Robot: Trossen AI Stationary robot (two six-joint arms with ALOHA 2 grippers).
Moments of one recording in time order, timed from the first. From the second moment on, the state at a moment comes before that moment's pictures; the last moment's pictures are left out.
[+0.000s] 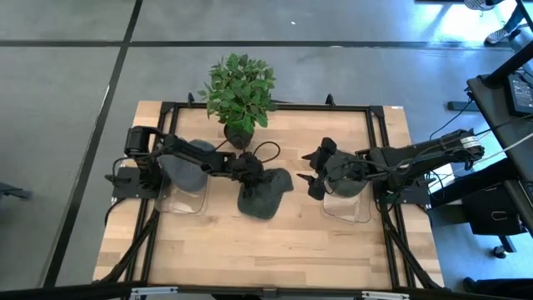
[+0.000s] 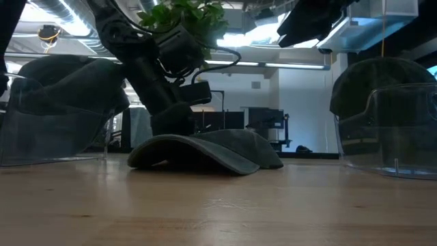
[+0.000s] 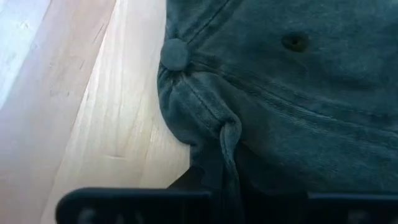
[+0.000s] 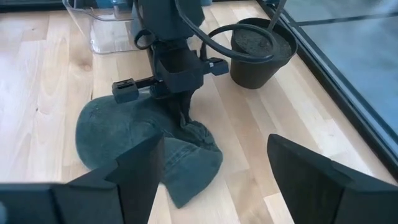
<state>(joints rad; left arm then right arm) 0.07 1.81 0.84 0.05 -0.08 -0.09 0.20 1.20 0.98 -0.43 0.47 0.22</state>
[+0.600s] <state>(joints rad) -0.10 1.59 0.83 0.18 -0.46 0.26 0.19 1.20 0.98 -0.32 0.39 0.22</state>
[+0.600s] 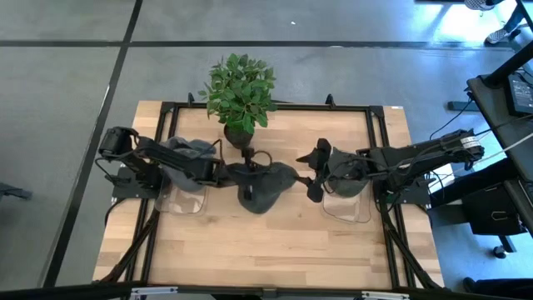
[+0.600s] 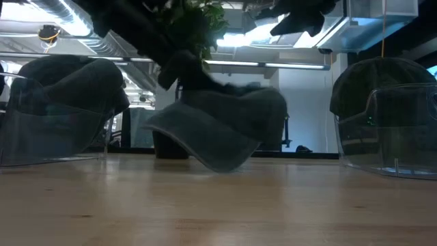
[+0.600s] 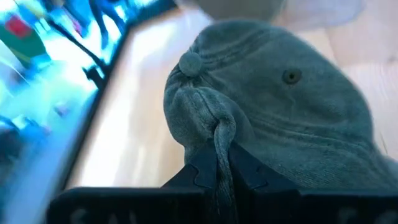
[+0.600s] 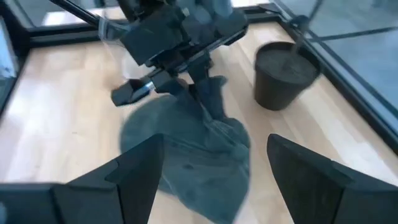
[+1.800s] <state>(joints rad) -0.19 1.58 0.84 0.40 -0.53 0.46 0.05 1.35 0.98 -0.31 0.14 0.30</state>
